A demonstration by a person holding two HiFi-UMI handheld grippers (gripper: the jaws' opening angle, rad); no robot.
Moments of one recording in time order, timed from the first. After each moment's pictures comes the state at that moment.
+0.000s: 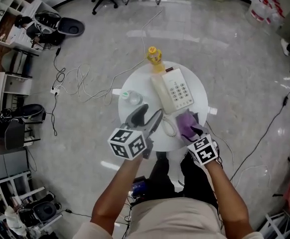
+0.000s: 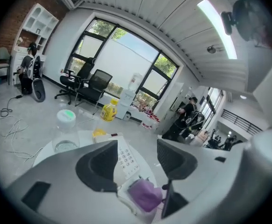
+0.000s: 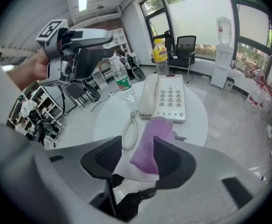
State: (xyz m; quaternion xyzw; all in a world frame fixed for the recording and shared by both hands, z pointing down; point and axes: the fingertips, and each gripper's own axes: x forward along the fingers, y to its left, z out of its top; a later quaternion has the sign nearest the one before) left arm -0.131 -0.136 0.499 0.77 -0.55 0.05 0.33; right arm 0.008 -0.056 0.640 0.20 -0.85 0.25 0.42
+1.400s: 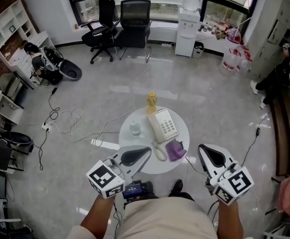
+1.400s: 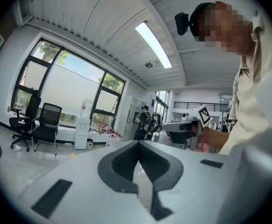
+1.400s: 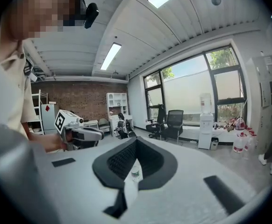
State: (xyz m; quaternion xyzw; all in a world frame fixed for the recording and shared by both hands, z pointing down) left arm -0.118 0.033 0.224 0.93 -0.36 0.01 0.12; right arm 0.018 0.010 0.201 0.34 -0.93 0.07 0.09
